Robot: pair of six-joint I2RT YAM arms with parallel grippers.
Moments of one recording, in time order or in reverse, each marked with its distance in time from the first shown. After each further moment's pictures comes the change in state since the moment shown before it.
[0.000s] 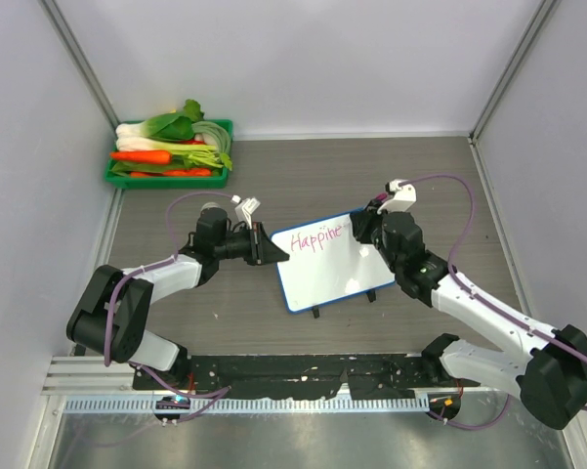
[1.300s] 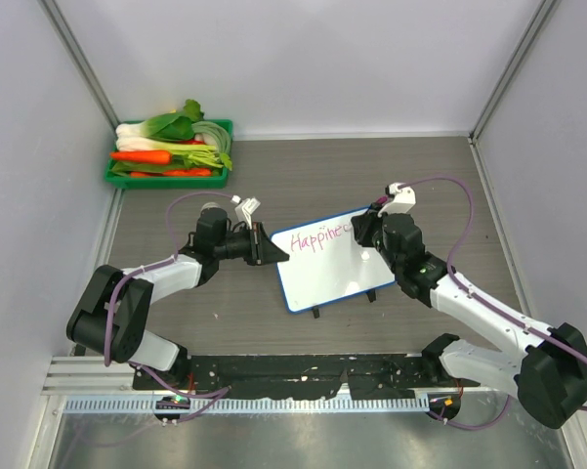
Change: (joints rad) left arm 0.000 0.000 0.000 -0.003 0.000 0.000; right arm -0.033 0.012 -0.032 0.006 -0.035 0.000
